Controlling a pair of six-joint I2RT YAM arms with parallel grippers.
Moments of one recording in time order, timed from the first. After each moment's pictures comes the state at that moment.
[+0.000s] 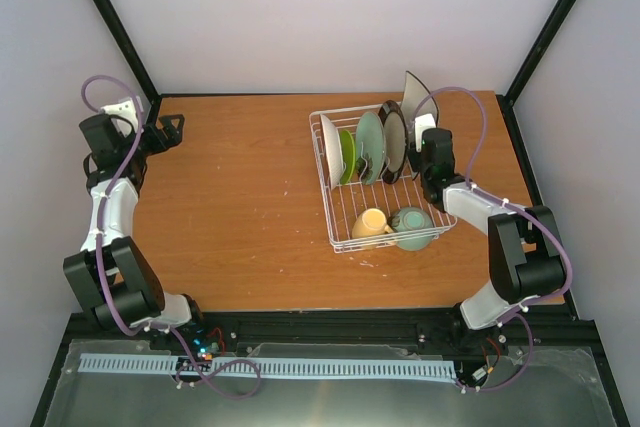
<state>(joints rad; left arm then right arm) 0.41 1.38 1.03 -0.05 0.63 -0.21 0.24 1.57 0.85 0.31 0.34 -0.32</state>
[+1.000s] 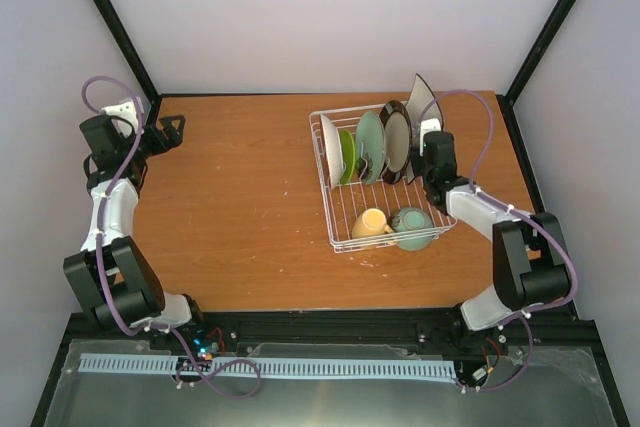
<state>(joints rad) 0.42 1.38 1.02 -0.05 0.64 -0.21 0.23 1.54 0.84 0.20 0.36 -0.22</state>
